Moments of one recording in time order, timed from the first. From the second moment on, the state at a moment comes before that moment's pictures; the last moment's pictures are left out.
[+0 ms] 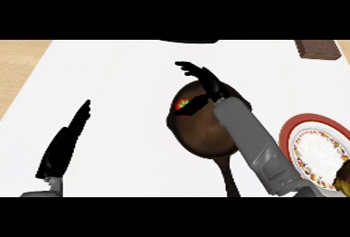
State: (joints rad) left arm 0.00 0.20 -0.03 -1.58 -0.19 -0.02 0.14; right arm -0.95 0.00 0.12 -0.44 0.23 -0.03 -0.27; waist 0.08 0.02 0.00
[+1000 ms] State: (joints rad) left arm 0.03 0.20 -0.01 -1.61 -0.19 -0.01 0.15; right arm -0.95 -0.38 -0.17 -0.24 0.03 0.07 -0.53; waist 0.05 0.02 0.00
